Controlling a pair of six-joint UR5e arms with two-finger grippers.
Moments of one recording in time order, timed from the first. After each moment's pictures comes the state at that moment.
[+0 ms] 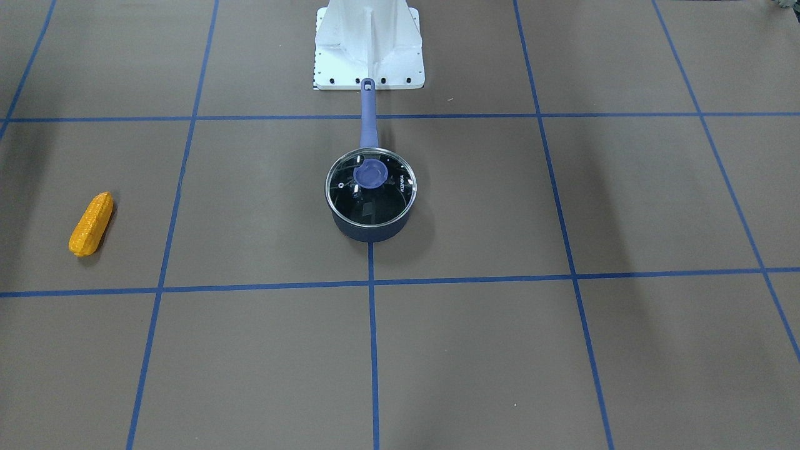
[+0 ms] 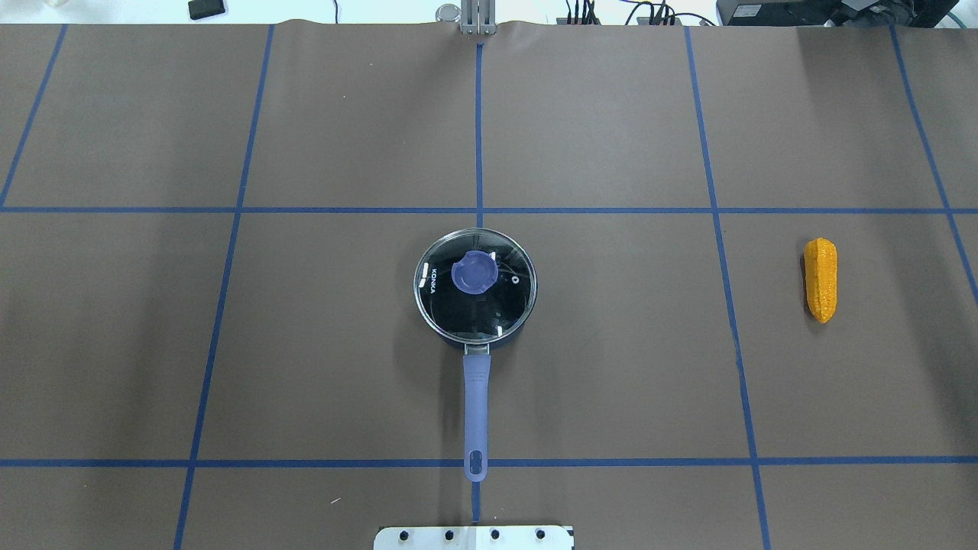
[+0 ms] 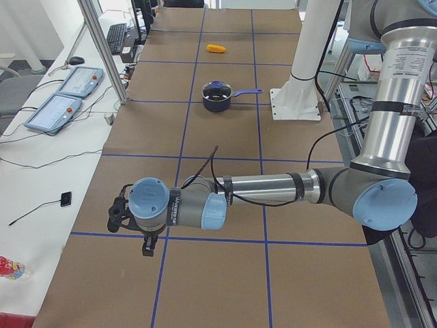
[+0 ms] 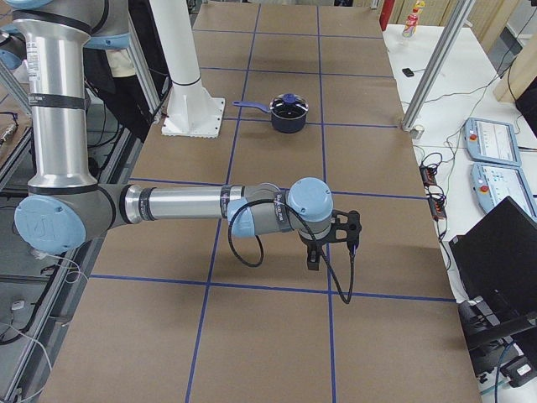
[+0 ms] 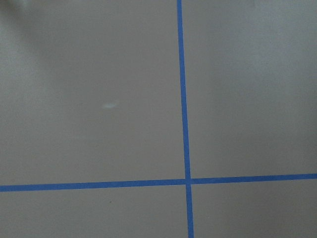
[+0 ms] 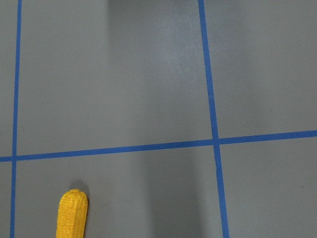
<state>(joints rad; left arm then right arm) -1.73 -1.72 -1.37 -1.77 -2.49 0.02 1.63 -1.58 1.66 -1.43 2.52 0.23</state>
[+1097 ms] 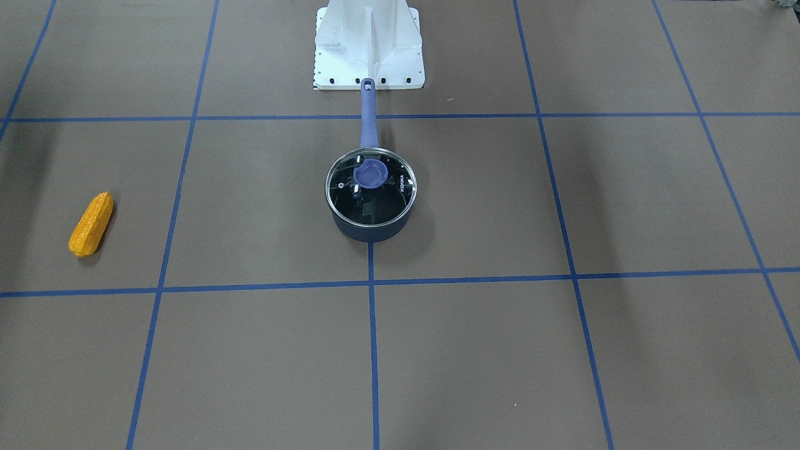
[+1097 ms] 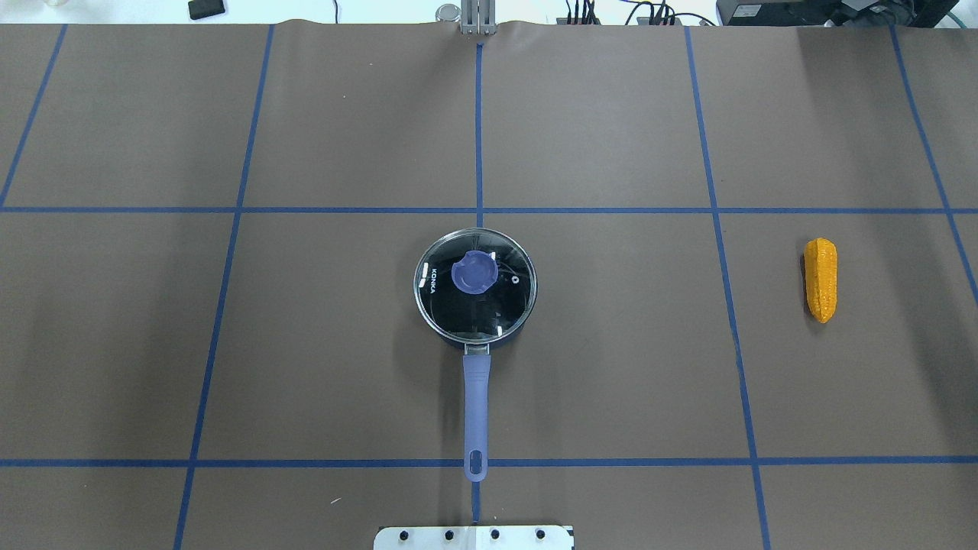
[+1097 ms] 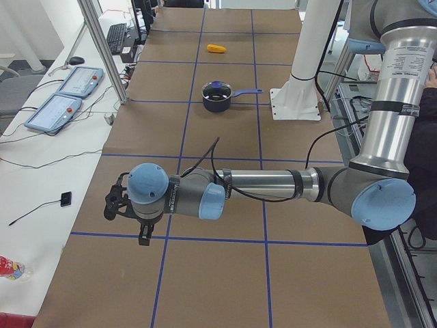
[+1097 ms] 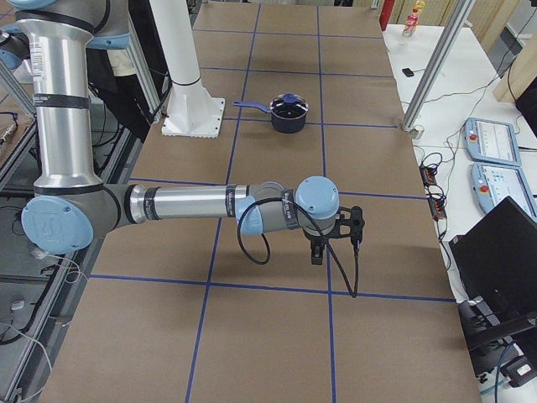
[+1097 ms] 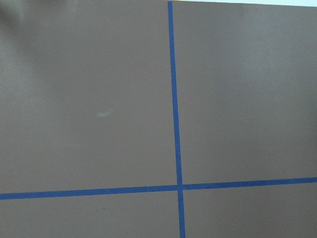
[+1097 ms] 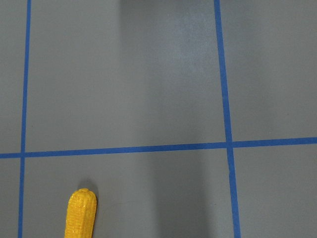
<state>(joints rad) -1.73 -1.74 -1.42 -1.77 -2.50 -0.03 1.59 -1.56 1.65 -1.43 2.55 0.22</state>
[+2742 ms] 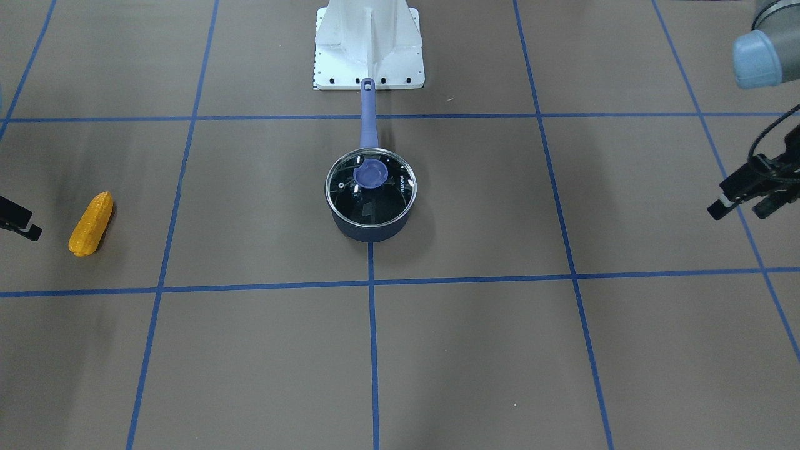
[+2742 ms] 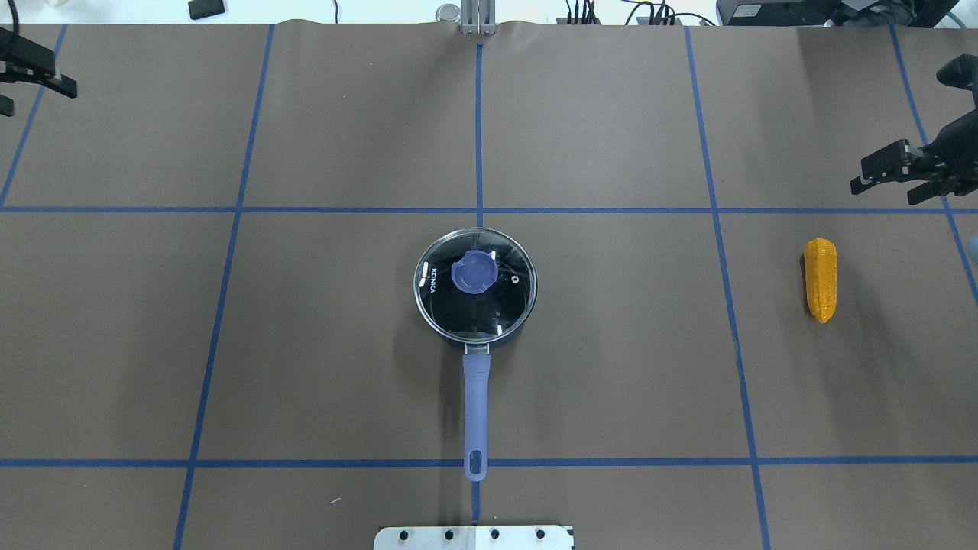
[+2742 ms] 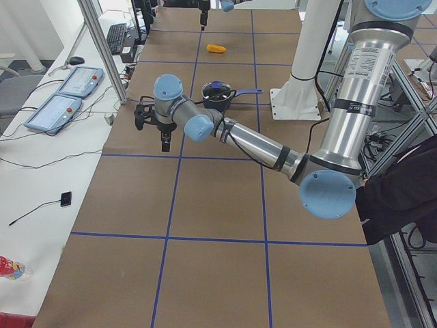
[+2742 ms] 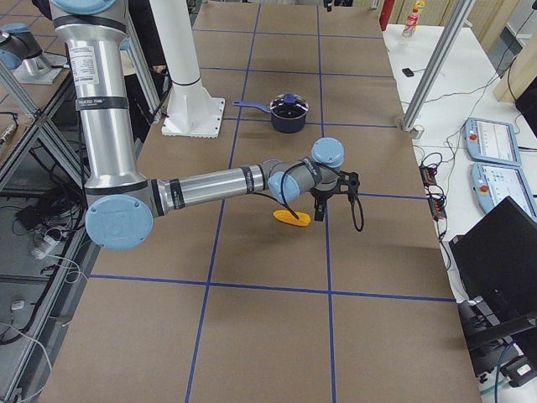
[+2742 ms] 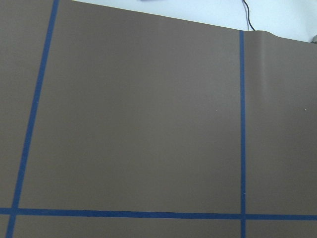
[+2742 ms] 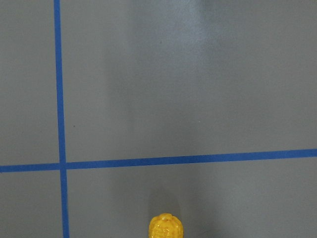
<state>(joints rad) -1.25 -1.81 -1.81 -1.87 -2.35 -0.91 1.20 -1.49 1.65 -1.19 2.37 0.74</state>
